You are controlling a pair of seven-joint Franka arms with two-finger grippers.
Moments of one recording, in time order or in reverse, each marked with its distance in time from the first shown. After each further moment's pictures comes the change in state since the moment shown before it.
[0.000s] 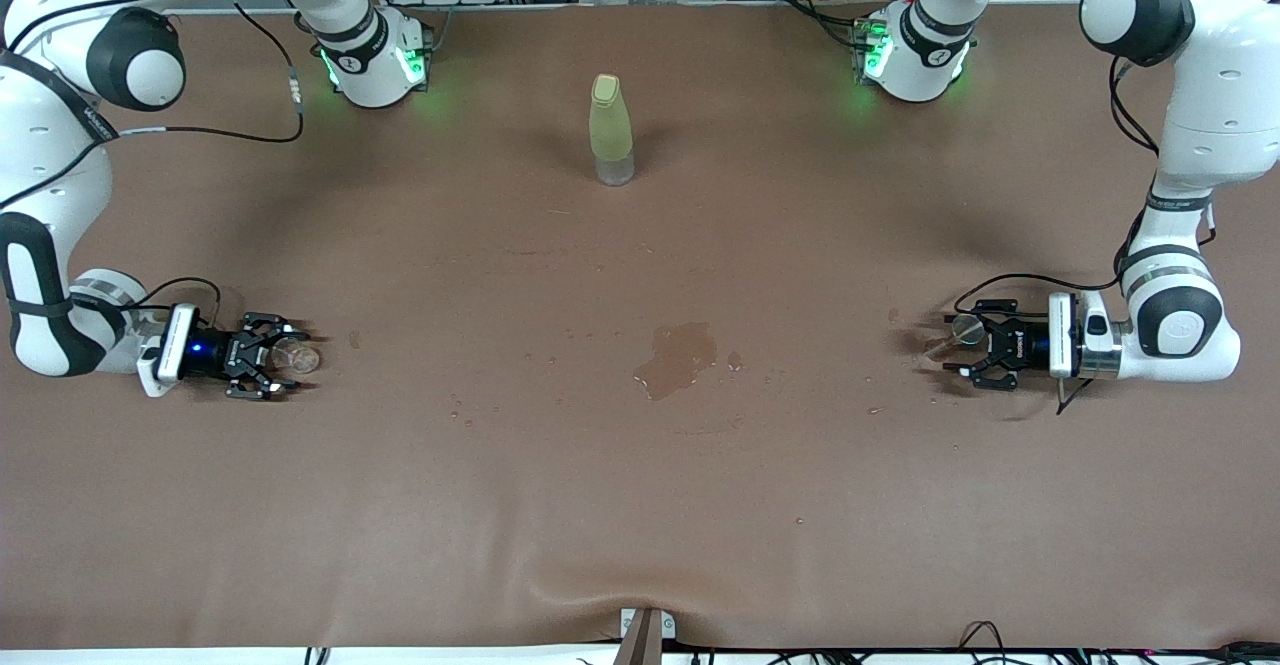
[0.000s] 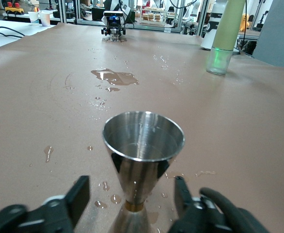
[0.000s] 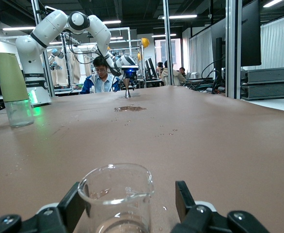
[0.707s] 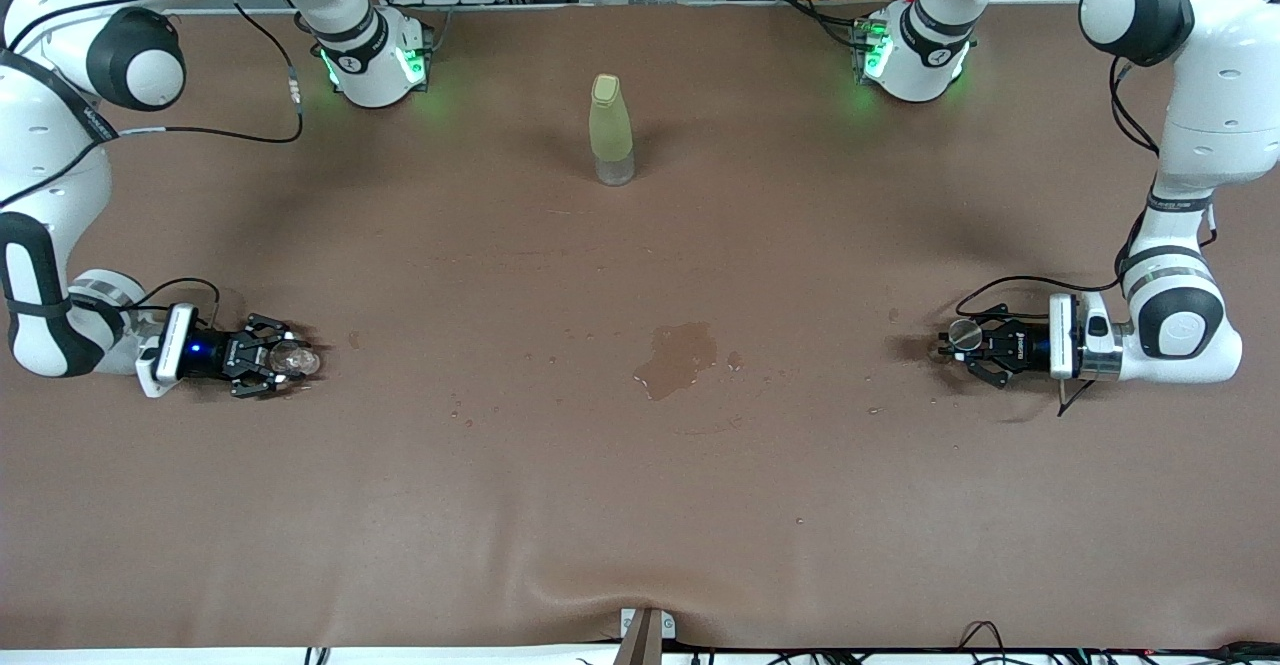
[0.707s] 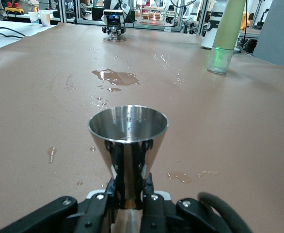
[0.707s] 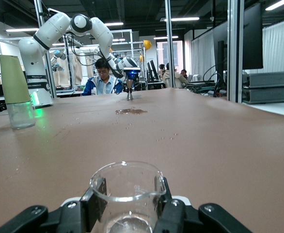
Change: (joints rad) left arm -0.001 0.000 0.000 0.015 0.000 0.000 -0.011; right arm 0.005 -0.008 0.010 0.014 0.003 -0.021 0.011
